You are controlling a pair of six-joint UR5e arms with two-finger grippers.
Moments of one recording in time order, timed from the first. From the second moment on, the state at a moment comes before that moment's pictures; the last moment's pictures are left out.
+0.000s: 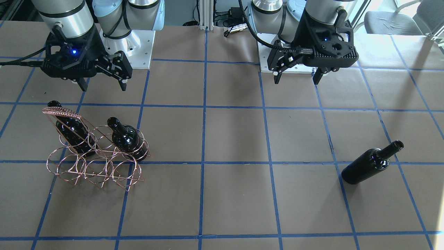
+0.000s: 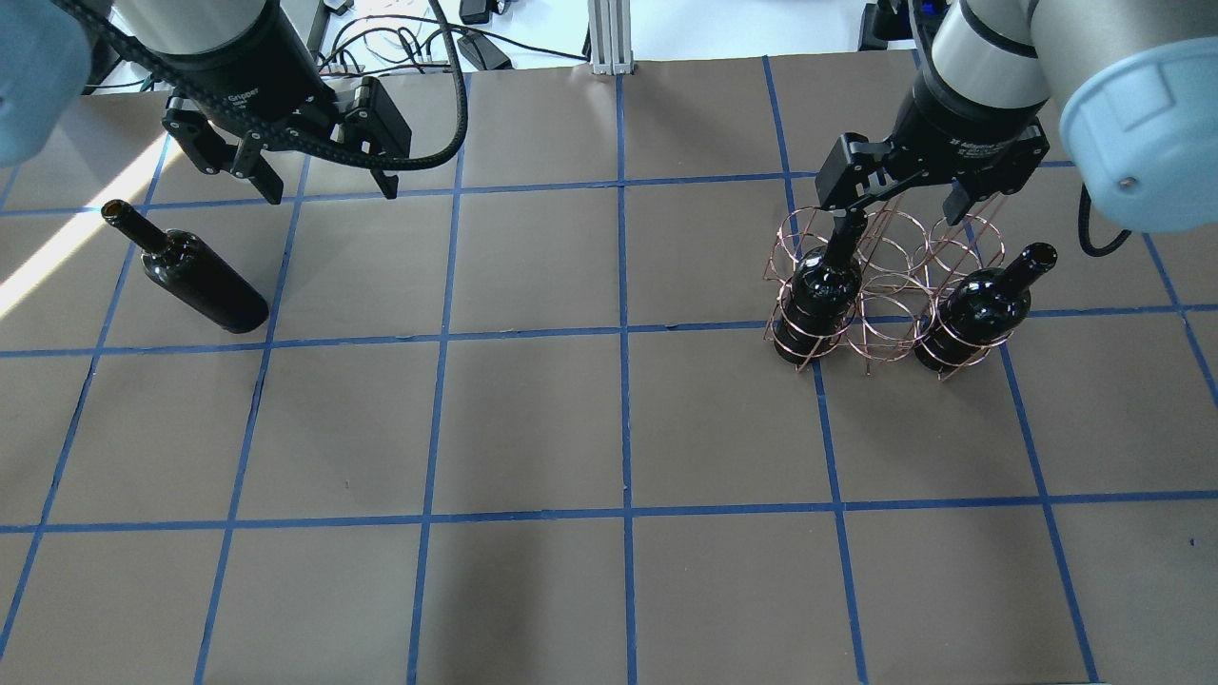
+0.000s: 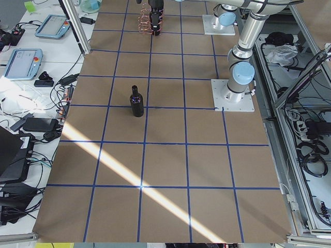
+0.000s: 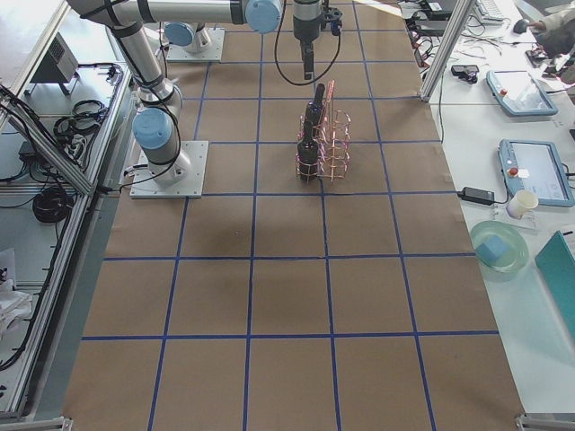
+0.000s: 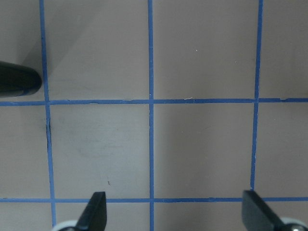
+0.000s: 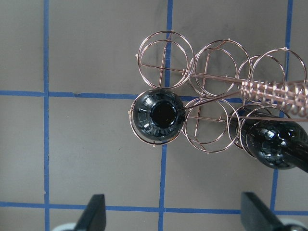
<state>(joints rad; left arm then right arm) -1.63 -1.59 -1.44 -1.64 1.59 -0.07 1.58 -1.61 1.63 -1.65 -1.57 -0.04</state>
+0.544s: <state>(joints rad) -1.62 -1.59 -1.43 -1.64 1.58 -0.05 1.58 -1.61 1.63 -1.65 -1.57 -0.04</state>
